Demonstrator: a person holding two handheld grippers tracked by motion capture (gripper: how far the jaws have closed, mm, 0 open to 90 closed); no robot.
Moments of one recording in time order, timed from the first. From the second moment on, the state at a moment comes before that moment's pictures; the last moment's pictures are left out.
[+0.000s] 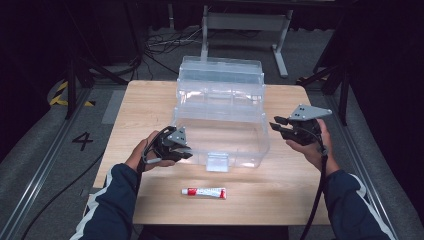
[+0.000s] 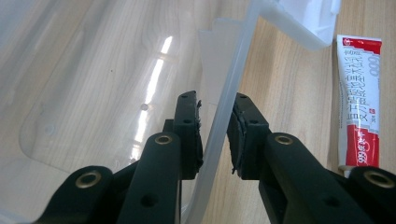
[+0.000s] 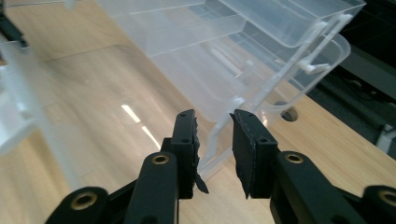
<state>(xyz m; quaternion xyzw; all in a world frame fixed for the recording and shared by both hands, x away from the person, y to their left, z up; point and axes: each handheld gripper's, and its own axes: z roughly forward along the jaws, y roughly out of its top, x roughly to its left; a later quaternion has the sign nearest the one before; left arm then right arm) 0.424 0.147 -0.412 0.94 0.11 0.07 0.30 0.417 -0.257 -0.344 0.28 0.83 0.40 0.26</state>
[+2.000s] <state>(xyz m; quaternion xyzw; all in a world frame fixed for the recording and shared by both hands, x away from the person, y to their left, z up) 0.383 0.194 -0.383 0.91 0.14 0.17 0.35 0.357 -0.154 -0.402 0.12 0.92 0.36 0.10</state>
